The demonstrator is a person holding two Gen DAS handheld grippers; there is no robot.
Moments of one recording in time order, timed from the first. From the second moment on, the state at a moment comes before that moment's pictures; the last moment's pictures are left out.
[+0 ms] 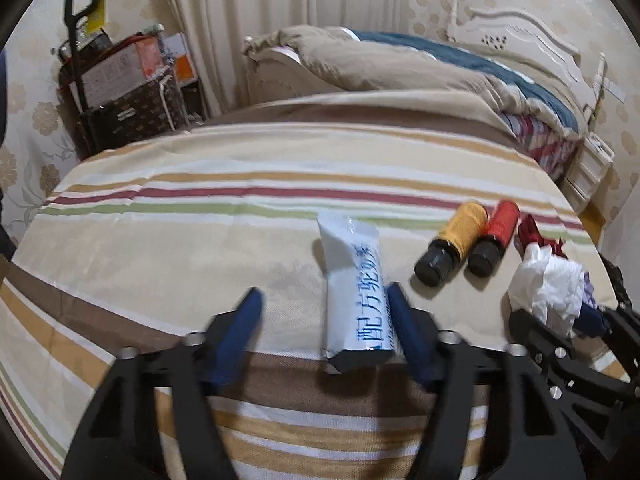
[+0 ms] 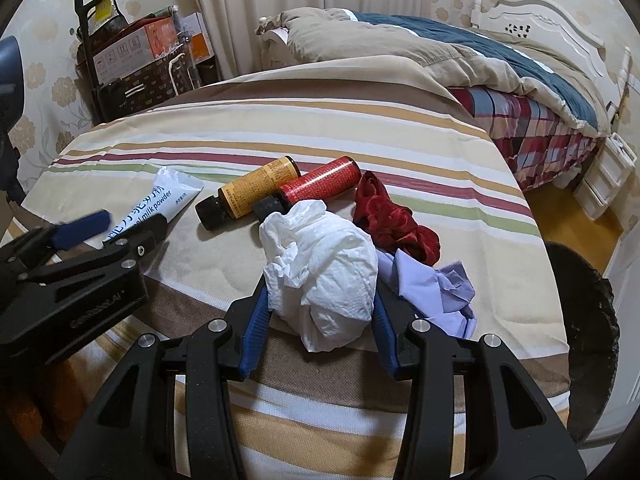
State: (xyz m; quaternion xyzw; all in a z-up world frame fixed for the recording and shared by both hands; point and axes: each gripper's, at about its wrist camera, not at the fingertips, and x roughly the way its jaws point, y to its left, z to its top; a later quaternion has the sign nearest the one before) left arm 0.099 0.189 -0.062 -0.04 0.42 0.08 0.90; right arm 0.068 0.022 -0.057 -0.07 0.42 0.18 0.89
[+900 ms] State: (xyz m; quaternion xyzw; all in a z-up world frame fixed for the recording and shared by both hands) left arm 0.028 0.177 -0.049 -0.05 0.39 0.06 0.92; right arm 0.020 0.007 -0.046 -0.06 0.39 0.20 0.90
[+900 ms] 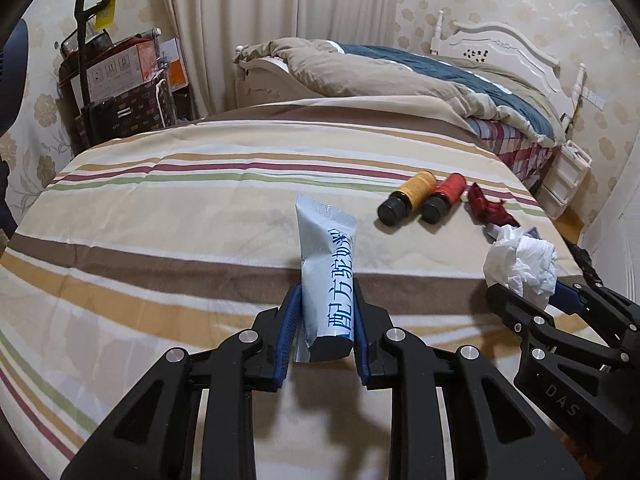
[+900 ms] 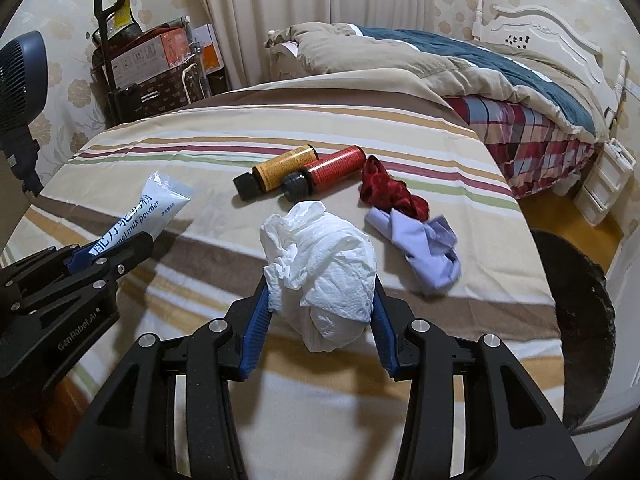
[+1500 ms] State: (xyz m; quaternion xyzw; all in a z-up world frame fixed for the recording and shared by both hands) left arm 0.006 0.129 -0.025 -0.05 0.35 0.01 0.93; right arm -0.004 -0.061 -0.020 -0.02 0.36 0.15 0.92
